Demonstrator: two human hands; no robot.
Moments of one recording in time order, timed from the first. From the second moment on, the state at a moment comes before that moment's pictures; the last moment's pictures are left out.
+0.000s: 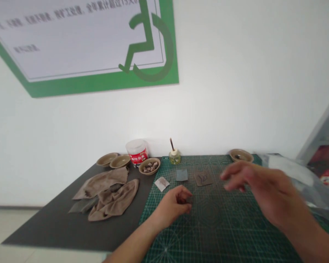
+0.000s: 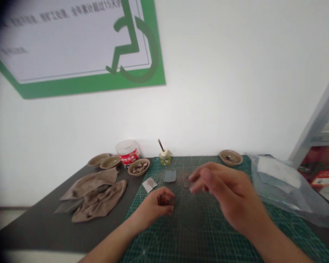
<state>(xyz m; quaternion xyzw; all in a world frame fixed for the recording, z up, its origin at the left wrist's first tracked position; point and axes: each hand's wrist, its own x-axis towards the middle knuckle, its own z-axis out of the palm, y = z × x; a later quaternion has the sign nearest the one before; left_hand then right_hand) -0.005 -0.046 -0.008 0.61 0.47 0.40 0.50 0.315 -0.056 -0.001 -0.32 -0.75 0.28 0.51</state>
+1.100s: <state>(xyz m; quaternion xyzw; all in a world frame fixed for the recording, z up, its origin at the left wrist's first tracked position) 0.000 -0.039 -0.018 0.63 0.44 0.38 0.52 0.067 0.179 0.110 -0.53 -0.81 0.11 0.25</state>
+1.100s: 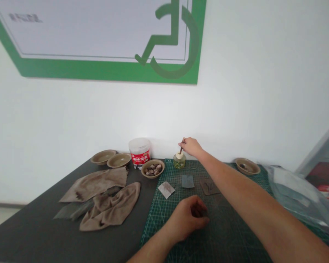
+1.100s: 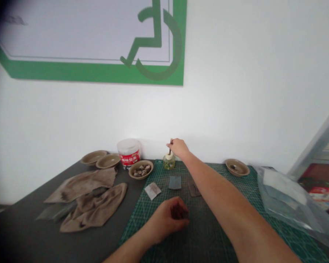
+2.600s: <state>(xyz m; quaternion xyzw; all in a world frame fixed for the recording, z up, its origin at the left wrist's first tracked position) -0.001 -0.024 -0.012 0.52 0.49 0.50 0.49 0.247 0.028 0.000 -0.31 -0.37 0.68 0.56</state>
